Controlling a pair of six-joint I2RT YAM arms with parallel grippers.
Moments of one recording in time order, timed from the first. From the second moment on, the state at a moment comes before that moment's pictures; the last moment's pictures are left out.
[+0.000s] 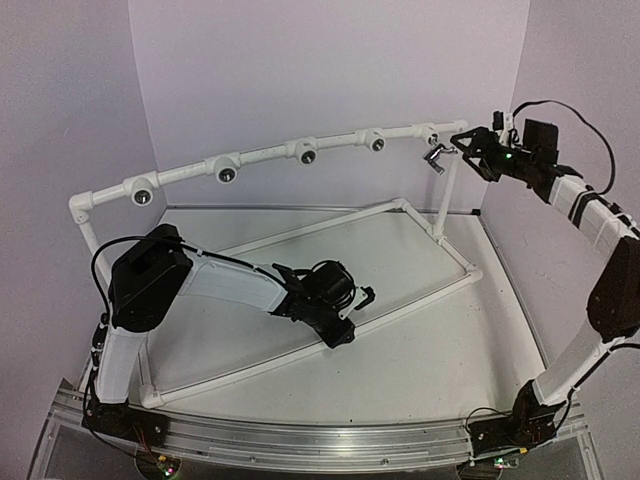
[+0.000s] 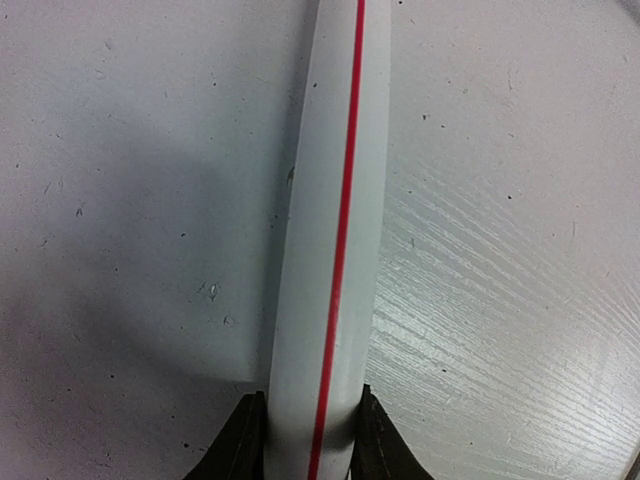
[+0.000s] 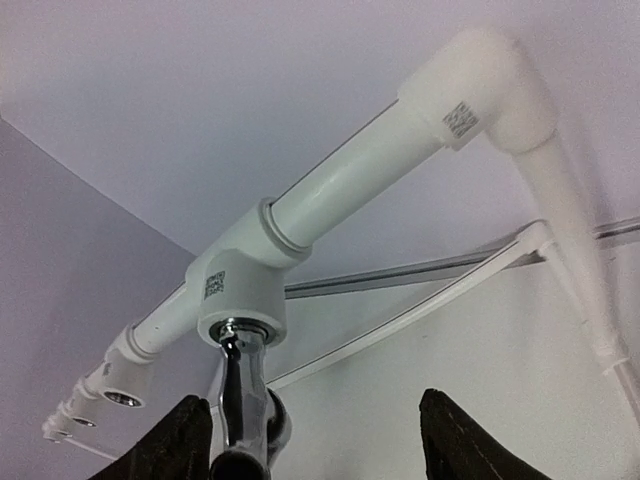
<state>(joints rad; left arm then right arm) -1.07 2.18 1.48 -0.30 0.09 -0.10 0.02 1.59 1.53 -0.15 -0.60 0.63</state>
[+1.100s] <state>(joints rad) -1.07 2.18 1.48 -0.30 0.09 -0.10 0.50 1.75 1.78 -0.41 0.61 -0.79</state>
